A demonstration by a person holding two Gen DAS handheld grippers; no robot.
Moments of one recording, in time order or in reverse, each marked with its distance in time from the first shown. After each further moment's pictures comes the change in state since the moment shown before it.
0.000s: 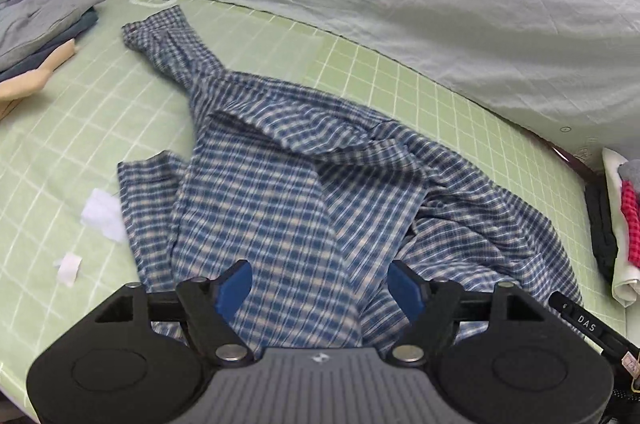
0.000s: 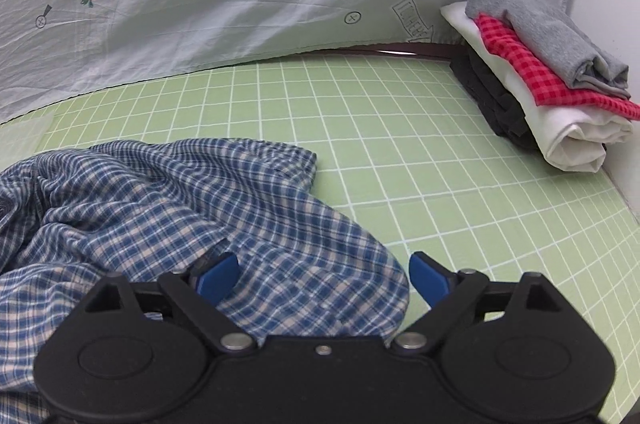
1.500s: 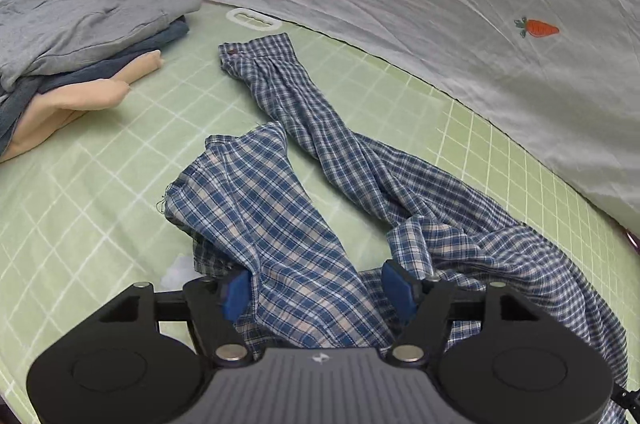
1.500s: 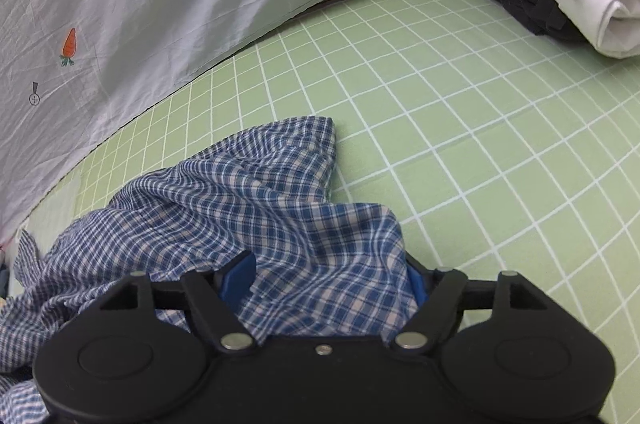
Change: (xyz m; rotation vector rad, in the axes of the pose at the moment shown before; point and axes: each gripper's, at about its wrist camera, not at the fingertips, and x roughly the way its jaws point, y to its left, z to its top) left arm 0.036 0.085 0.023 -0.162 -0.071 0.213; right arm 0.044 -0.027 0.000 0.303 0.164 0.274
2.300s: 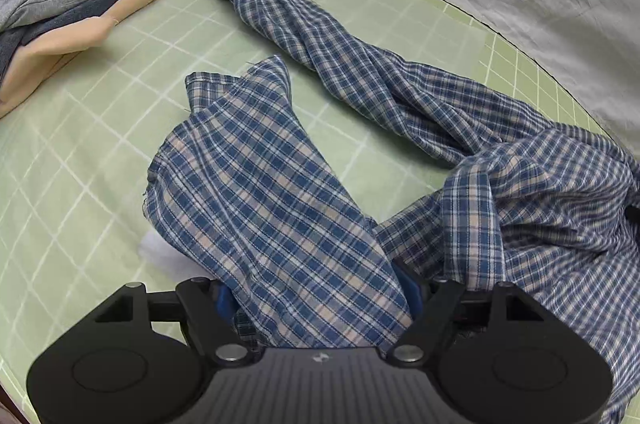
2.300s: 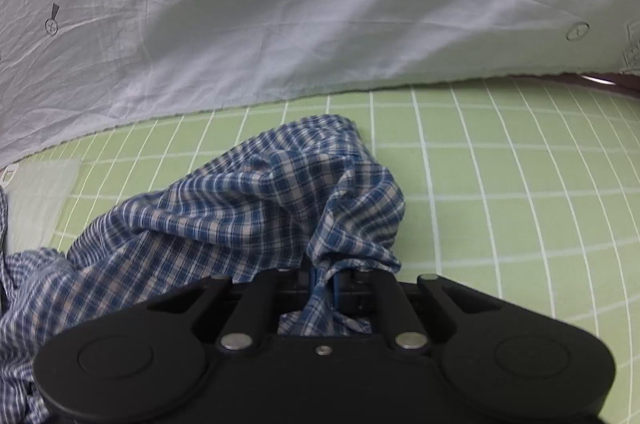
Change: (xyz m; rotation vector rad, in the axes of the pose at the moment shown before) left arm 0.049 -0.007 -0.015 -0.025 0.170 0.079; right arm 0.147 0.145 0.124 -0.411 -0.001 0.060
